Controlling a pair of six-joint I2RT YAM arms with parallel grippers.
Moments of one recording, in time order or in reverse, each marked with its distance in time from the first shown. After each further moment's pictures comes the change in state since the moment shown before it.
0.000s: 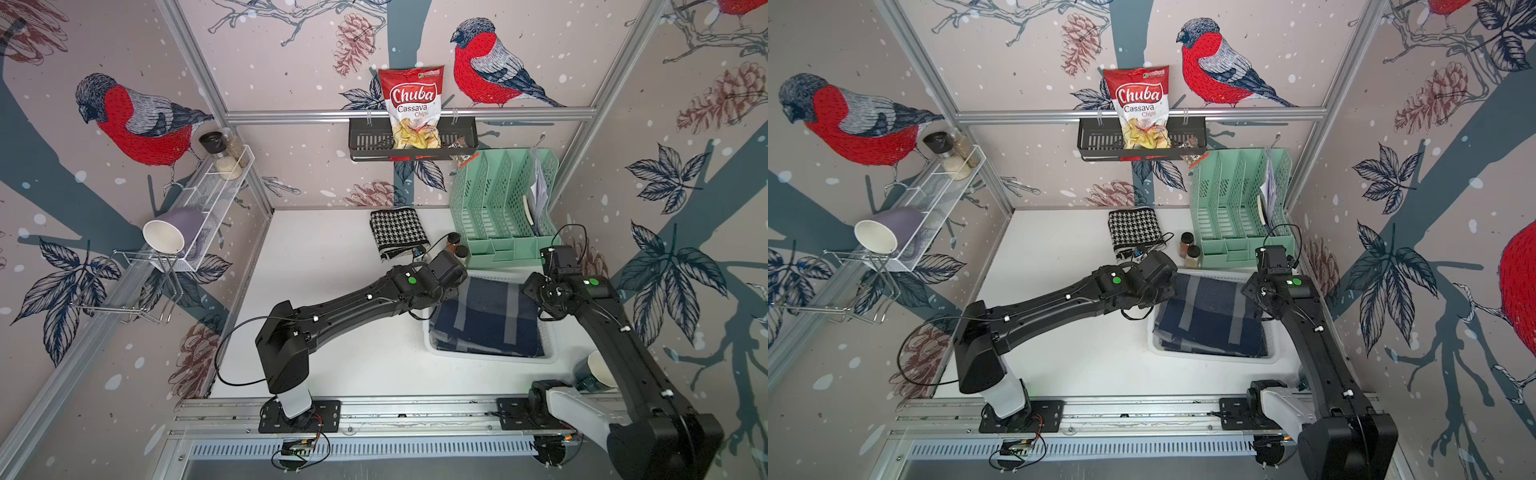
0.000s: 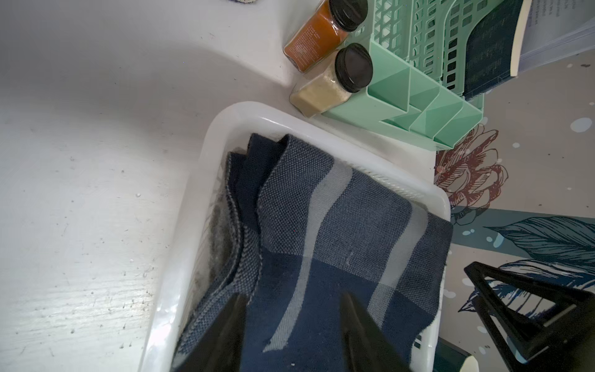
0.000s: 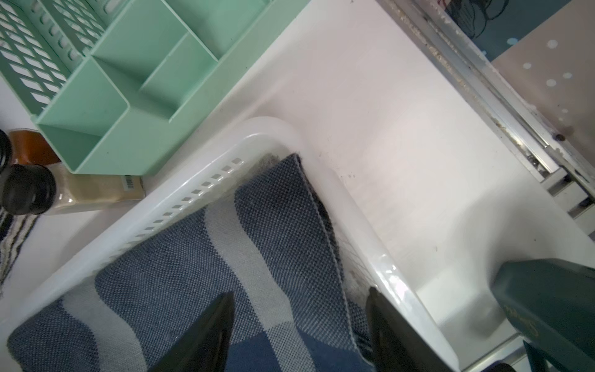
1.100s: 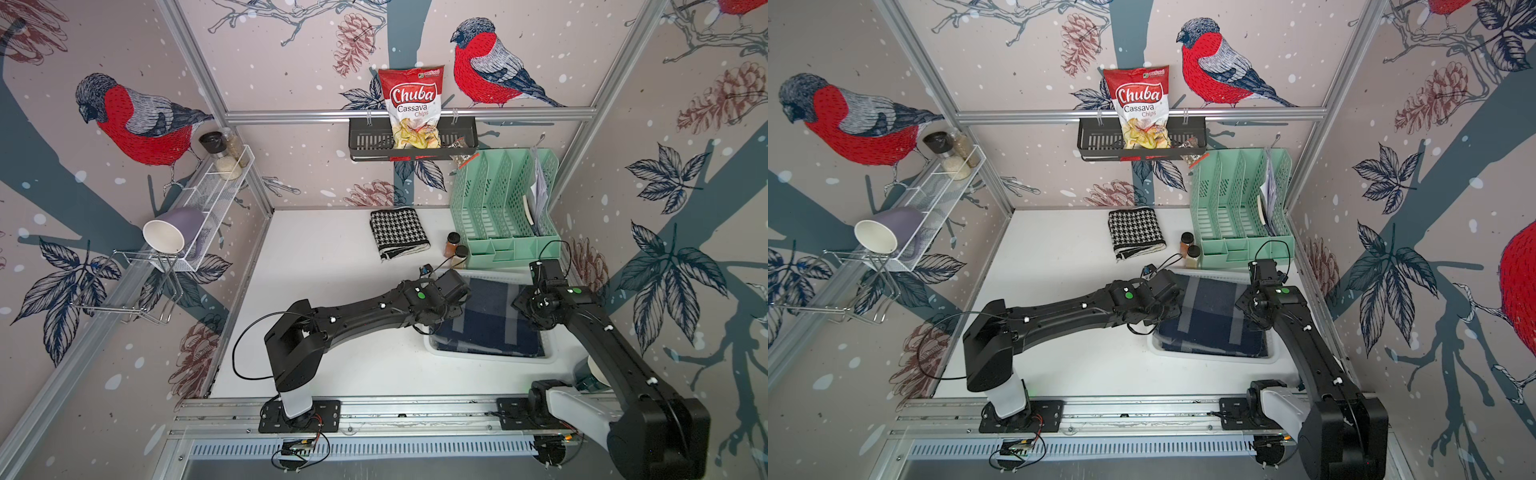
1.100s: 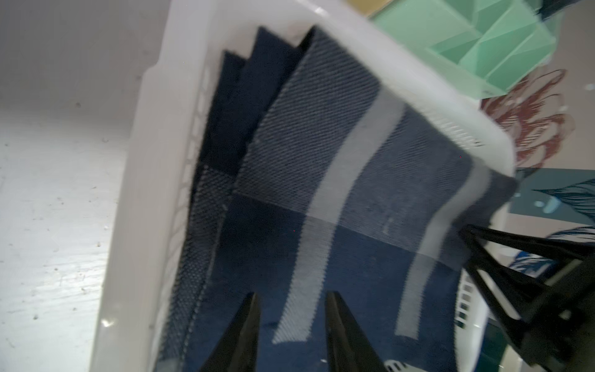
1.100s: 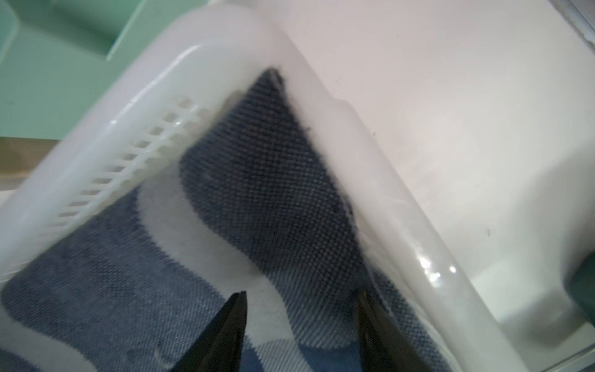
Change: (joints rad) left arm -0.051 0.027 -0.104 0.097 0.064 -0.028; right arm 0.010 0.010 -0.183 0.134 -0.092 0.035
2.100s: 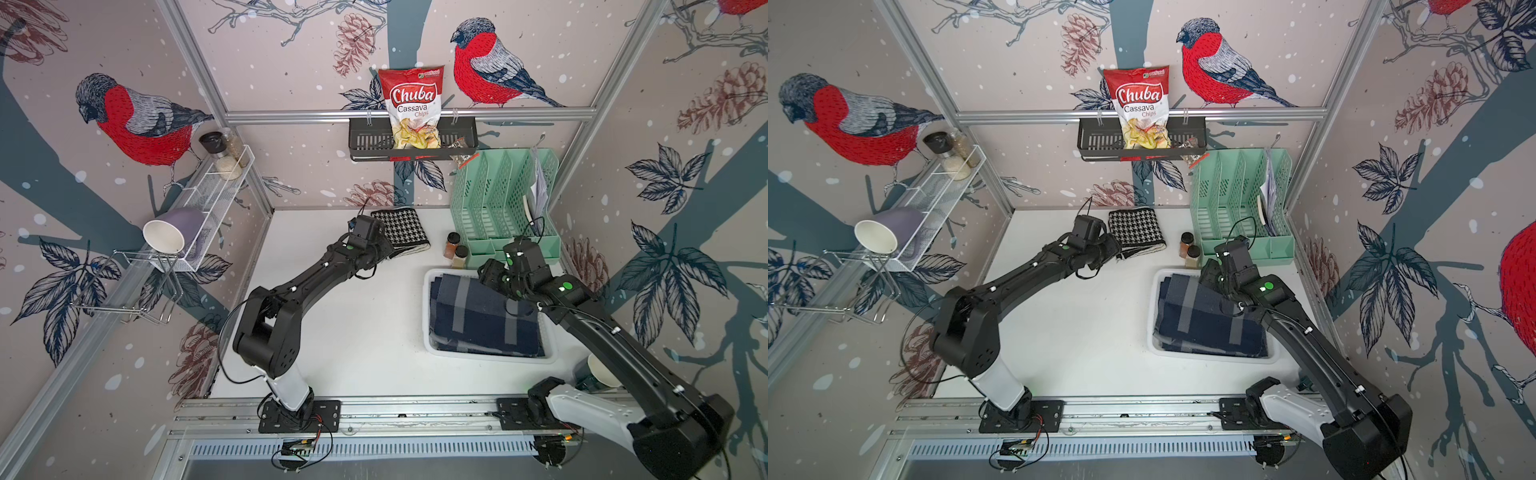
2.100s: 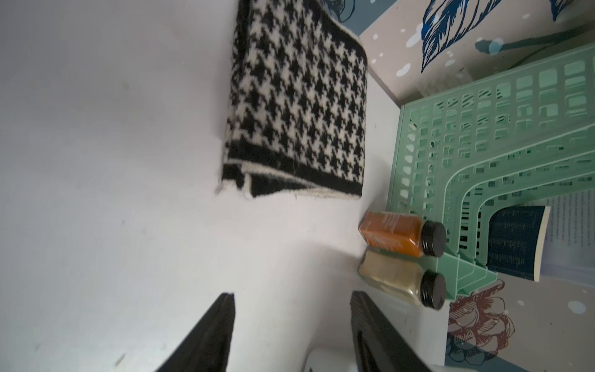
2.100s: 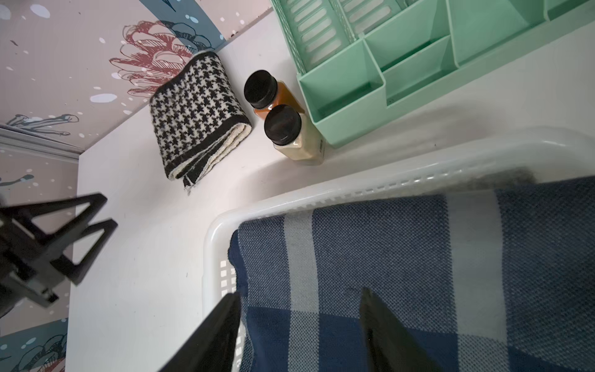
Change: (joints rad) left arm 0.668 0.017 -0.075 0.260 0.201 0.321; right arm 0.379 0.011 0.208 0.140 0.026 0.016
